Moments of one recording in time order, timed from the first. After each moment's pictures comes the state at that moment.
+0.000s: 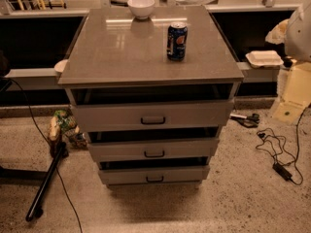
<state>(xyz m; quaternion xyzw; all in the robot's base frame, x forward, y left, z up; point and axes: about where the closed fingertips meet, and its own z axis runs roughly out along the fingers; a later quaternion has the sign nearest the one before) 0.438 -0.216 0.978 -0.60 0.78 -0.04 0.16</state>
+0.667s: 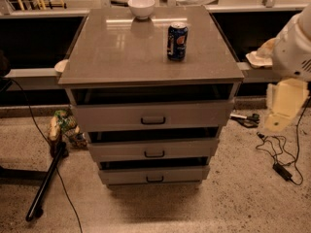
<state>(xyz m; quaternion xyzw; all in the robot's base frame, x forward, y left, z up) 0.446 -0.214 0.943 -0.62 0.77 -0.02 0.15</state>
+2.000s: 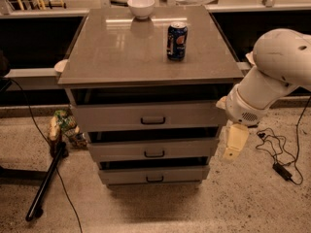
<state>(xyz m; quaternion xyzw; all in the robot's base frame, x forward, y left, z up) 0.484 -0.187 0.763 -0.64 0.76 0.09 0.11</state>
